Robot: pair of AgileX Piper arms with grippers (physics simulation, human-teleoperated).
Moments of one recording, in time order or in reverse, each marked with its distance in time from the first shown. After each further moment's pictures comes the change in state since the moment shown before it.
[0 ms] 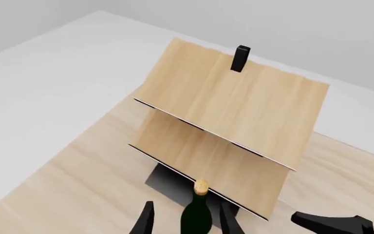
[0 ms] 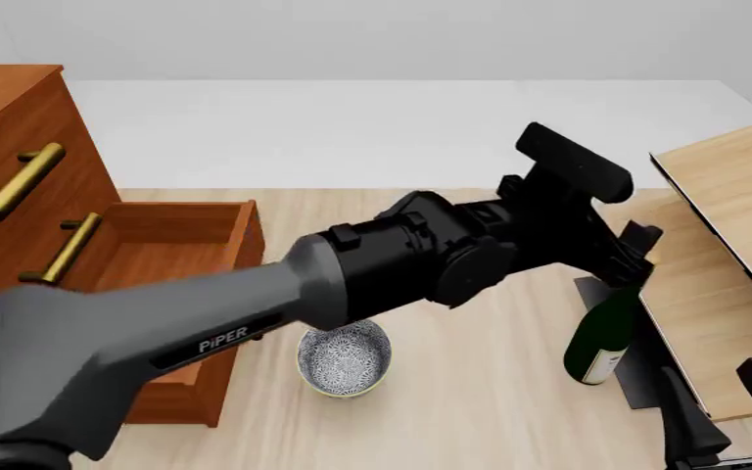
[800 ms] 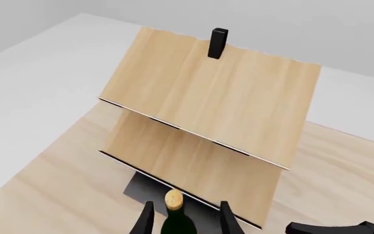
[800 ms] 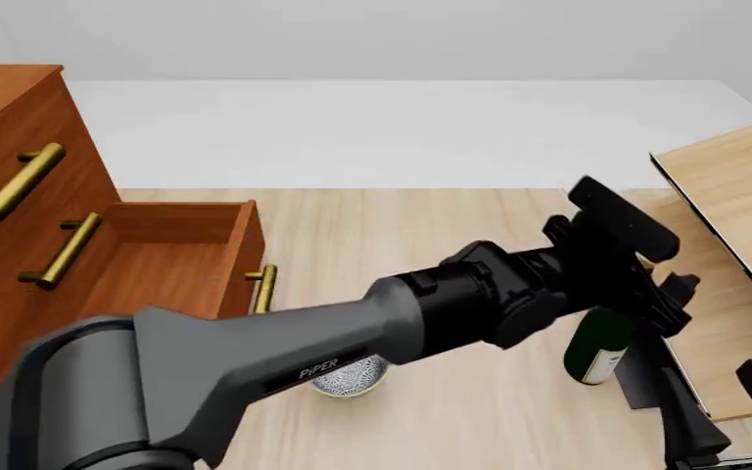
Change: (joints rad) left arm -0.055 0.183 -0.119 -0.060 0.037; right arm -0.004 0.000 0.000 0.008 0.009
